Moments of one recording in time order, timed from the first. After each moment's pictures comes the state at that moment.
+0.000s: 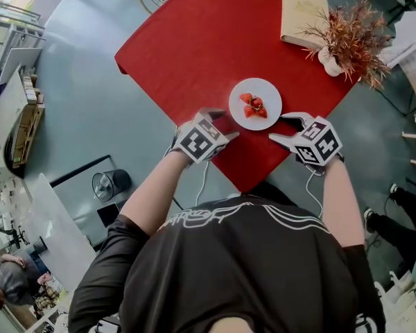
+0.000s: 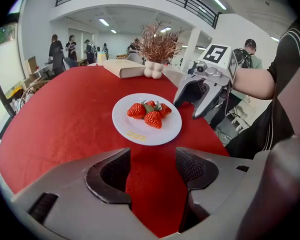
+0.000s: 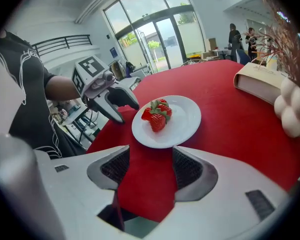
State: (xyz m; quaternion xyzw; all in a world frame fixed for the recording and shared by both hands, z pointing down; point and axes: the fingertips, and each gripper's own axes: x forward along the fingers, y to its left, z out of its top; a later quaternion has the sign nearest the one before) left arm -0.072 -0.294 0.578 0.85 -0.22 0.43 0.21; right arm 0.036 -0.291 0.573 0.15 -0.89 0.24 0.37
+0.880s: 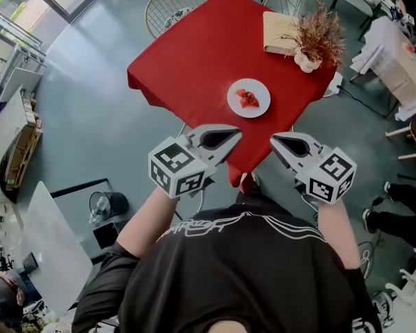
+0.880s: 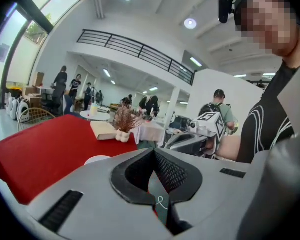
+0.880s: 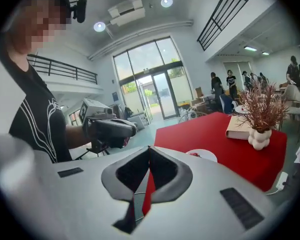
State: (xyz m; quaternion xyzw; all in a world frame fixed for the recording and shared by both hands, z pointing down) left arm -0.054 -0.167 0.350 0.95 -0.22 0.12 0.16; right arm 0.009 -0.159 0.367 0.27 -0.94 0.16 0.11
